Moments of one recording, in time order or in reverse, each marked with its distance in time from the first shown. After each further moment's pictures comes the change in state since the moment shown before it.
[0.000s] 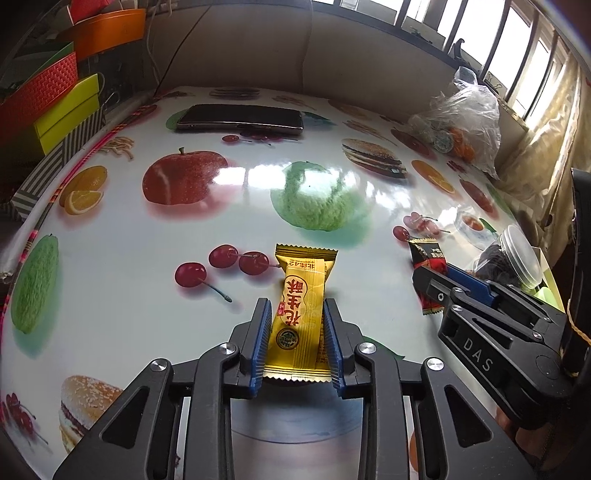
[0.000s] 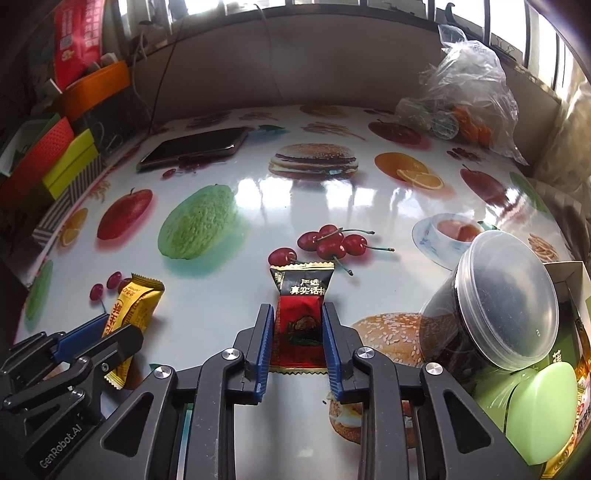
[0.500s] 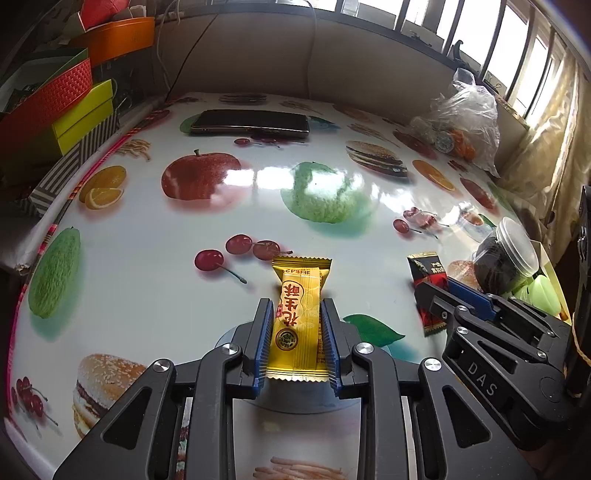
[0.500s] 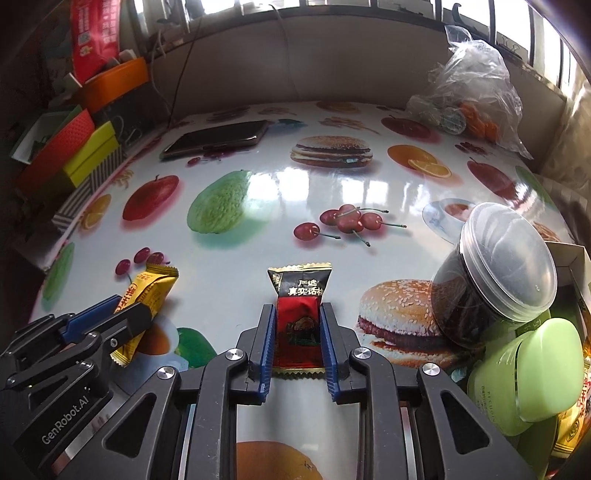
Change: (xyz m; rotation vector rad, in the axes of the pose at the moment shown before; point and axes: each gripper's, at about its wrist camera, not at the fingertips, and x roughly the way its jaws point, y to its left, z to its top) left arm -0.019 0.001 -0.012 0.005 -0.019 0.030; right arm -0.017 0.008 -0.019 -0.012 0.007 0.052
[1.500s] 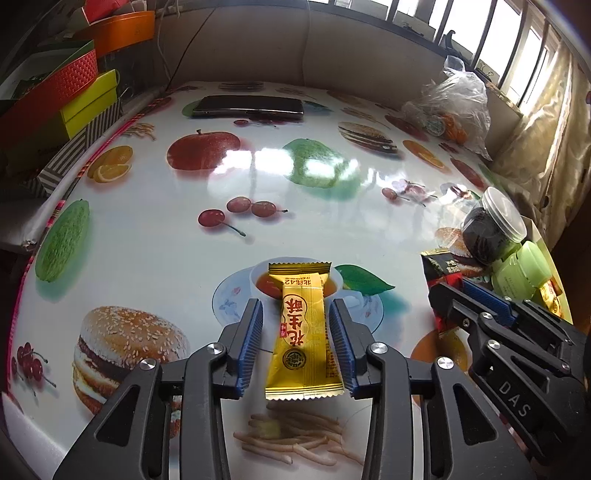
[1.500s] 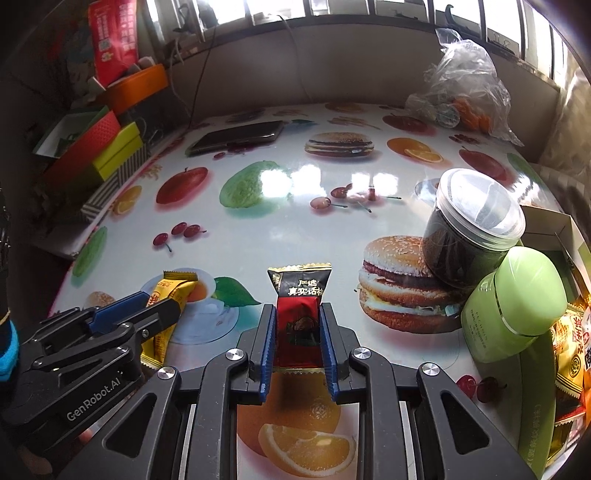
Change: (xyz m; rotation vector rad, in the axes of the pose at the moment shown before) left arm -0.010 -0.004 -0.026 0.012 0.047 0.000; right arm -0.038 0.005 -0.032 0.016 -0.017 0.048
